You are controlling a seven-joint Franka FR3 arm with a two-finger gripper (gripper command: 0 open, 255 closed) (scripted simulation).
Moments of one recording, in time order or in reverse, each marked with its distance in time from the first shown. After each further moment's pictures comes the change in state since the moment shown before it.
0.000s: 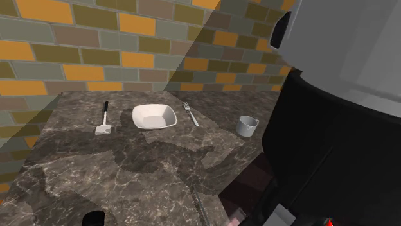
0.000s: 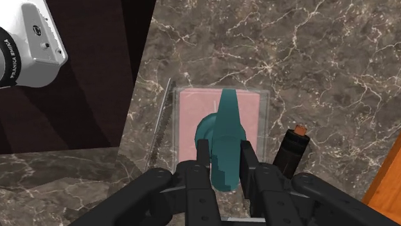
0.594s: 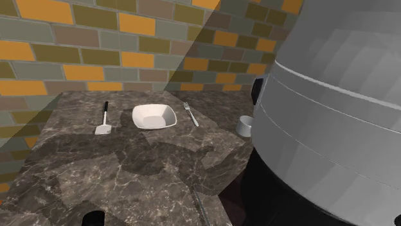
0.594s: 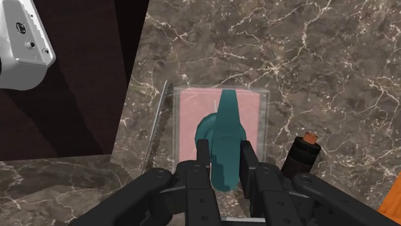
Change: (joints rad) arm 0.014 -0.023 0.024 -0.128 0.027 0.109 -0.022
